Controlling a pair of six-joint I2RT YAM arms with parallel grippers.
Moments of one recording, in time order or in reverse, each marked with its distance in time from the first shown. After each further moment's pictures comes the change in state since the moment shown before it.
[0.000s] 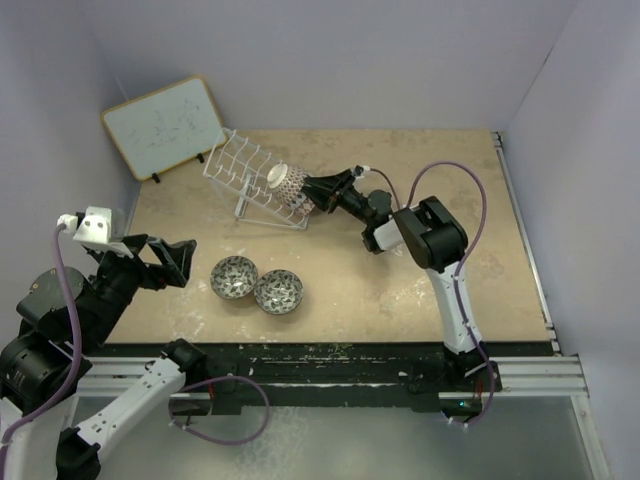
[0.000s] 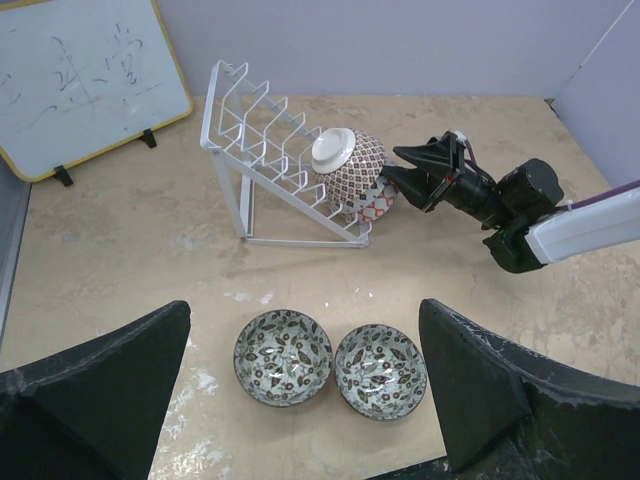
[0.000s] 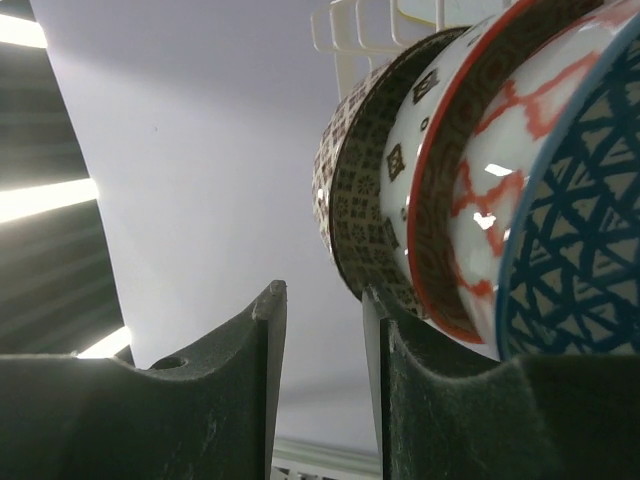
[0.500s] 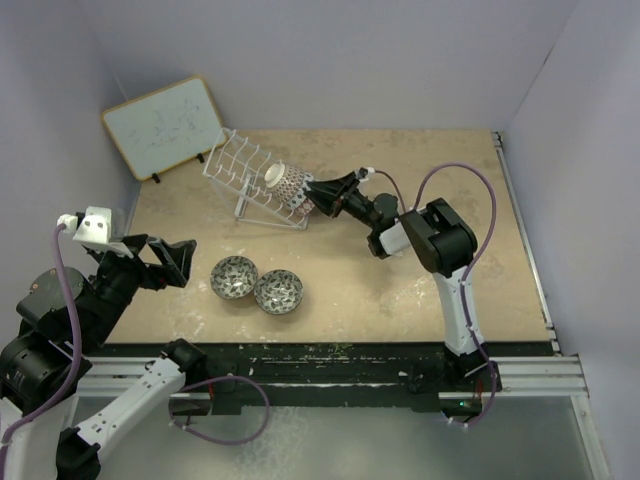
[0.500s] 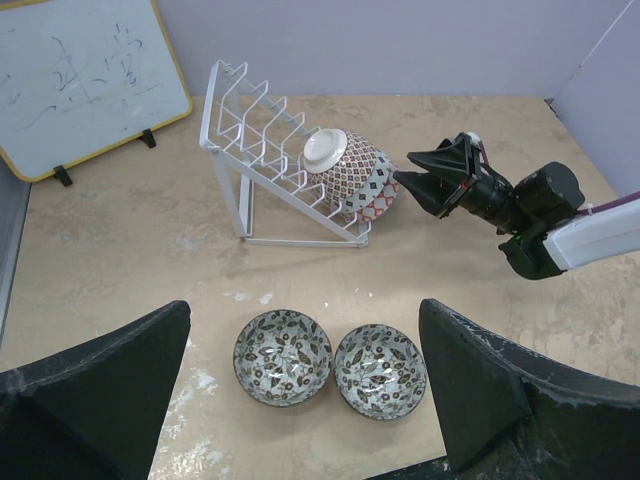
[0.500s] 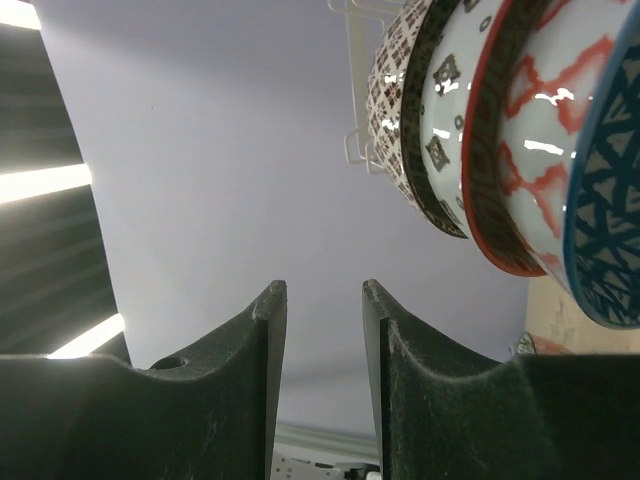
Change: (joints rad) left arm 0.000 -0.001 0.000 0.000 0.001 0.000; right arm -0.006 -0.105 -0.118 0.013 -0.021 -0.030
